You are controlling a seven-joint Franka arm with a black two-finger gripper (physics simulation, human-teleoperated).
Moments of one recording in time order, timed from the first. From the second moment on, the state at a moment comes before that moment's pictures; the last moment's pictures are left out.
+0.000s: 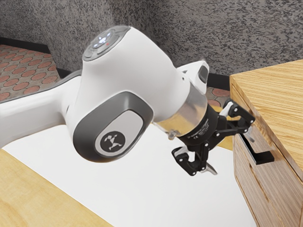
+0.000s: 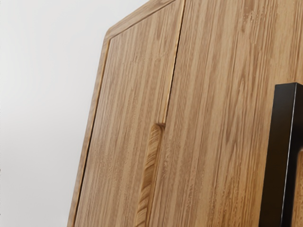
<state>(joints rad) -0.29 -0.16 -0.19 -1.87 -0.08 2.26 -1.44</state>
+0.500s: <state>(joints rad) -0.29 -0.33 -0.18 -2.06 -0.09 2.28 -1.44</state>
